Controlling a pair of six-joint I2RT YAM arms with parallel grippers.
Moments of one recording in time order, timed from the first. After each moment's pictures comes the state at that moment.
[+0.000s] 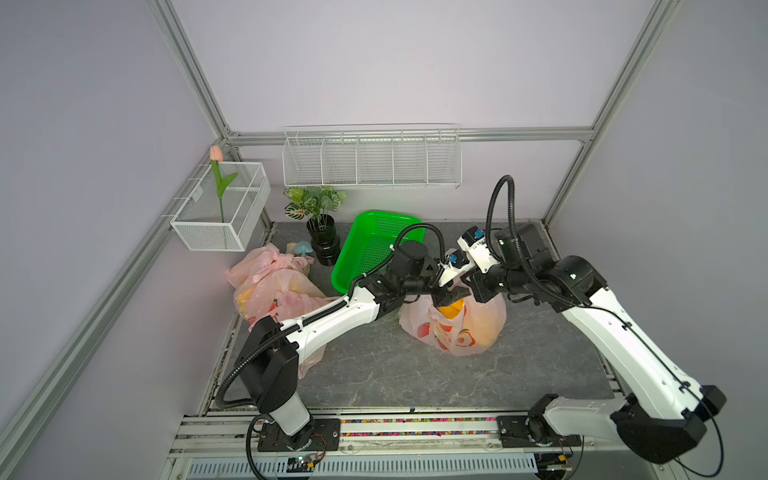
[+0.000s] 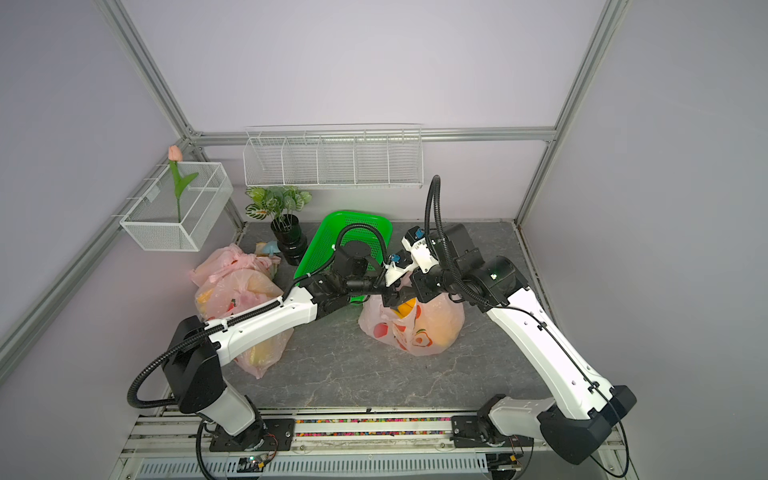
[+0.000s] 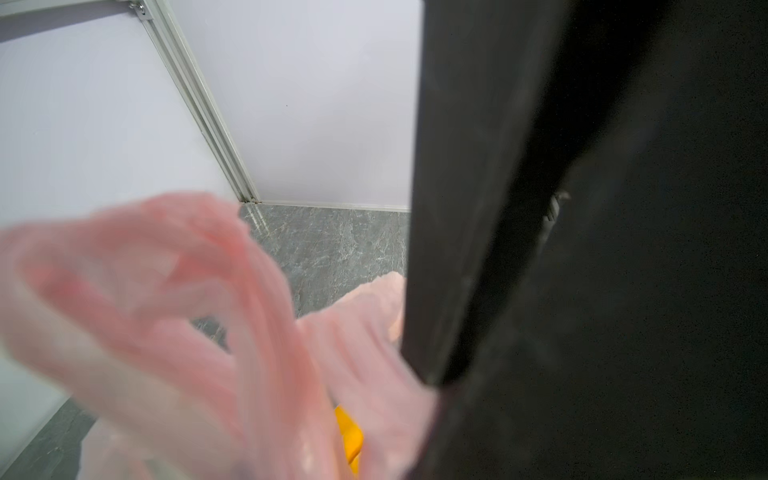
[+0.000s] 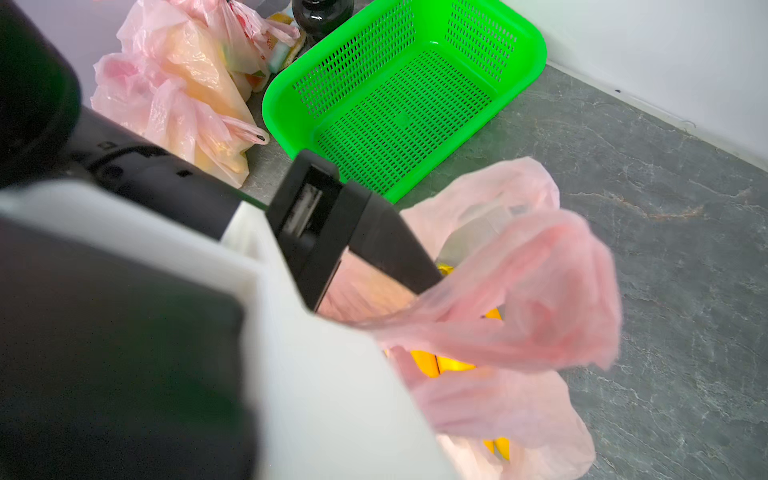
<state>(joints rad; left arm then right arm) -0.89 1.65 1.32 0.02 0.53 0.27 0.63 1.27 1.55 -1.07 -0.11 0.03</state>
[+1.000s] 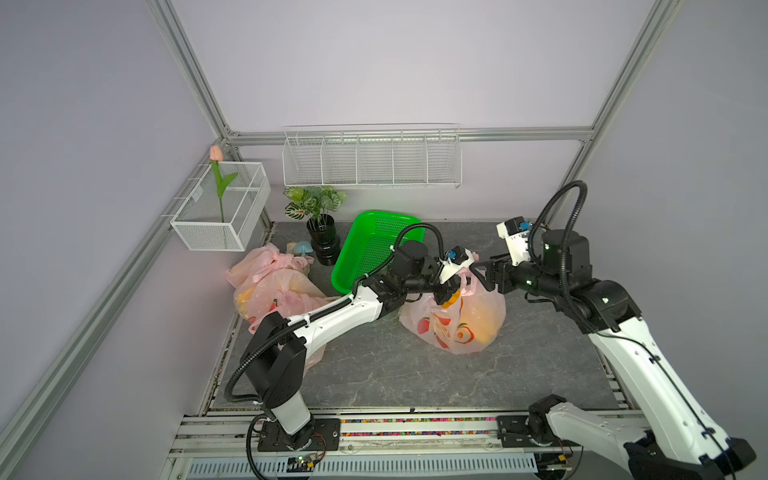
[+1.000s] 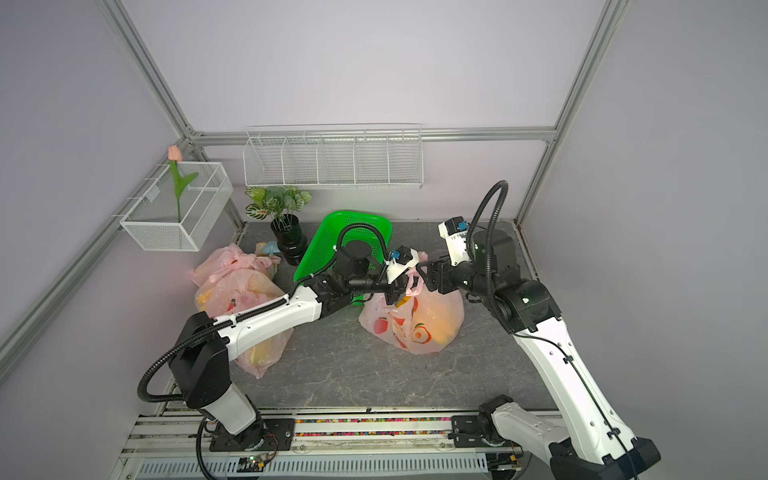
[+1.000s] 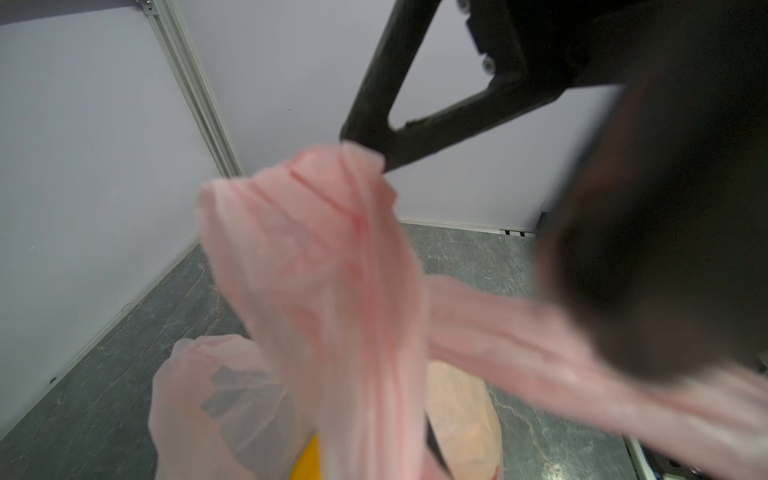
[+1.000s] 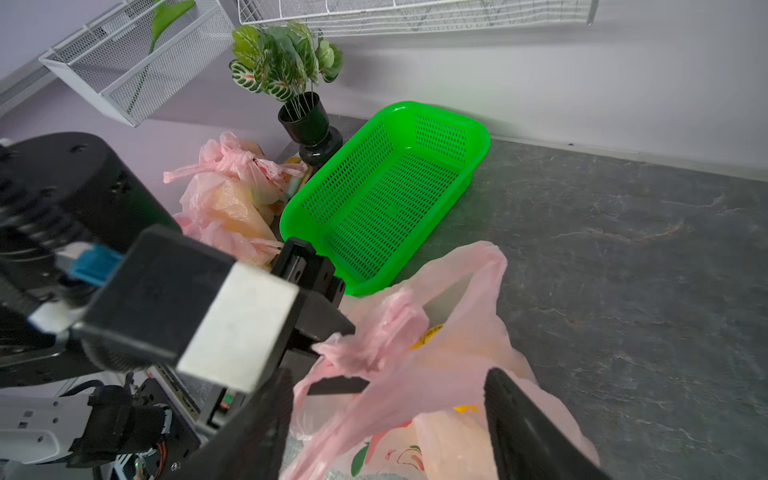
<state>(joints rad) -0.88 1.68 1.30 0.11 0.56 0.21 0.41 1.09 1.33 -0.76 -0.28 0.19</state>
